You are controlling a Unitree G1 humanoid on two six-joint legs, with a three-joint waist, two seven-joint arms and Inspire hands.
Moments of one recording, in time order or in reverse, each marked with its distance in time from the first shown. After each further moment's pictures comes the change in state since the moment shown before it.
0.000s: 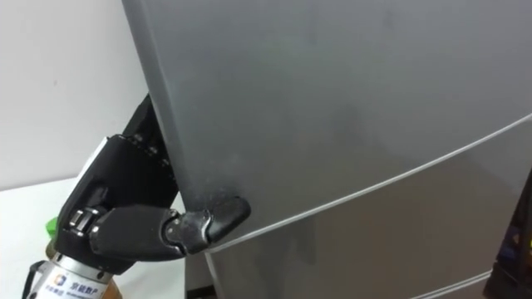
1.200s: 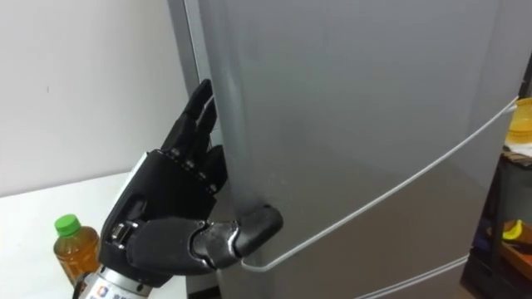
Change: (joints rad) left arm 0.002 -0.053 -0.117 0.093 -0.005 -0.090 0.000; right arm -0.007 -0.003 0.037 -0.030 0.057 0.001 -0.015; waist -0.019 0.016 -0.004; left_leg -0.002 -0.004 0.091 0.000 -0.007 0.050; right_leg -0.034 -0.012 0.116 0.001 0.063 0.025
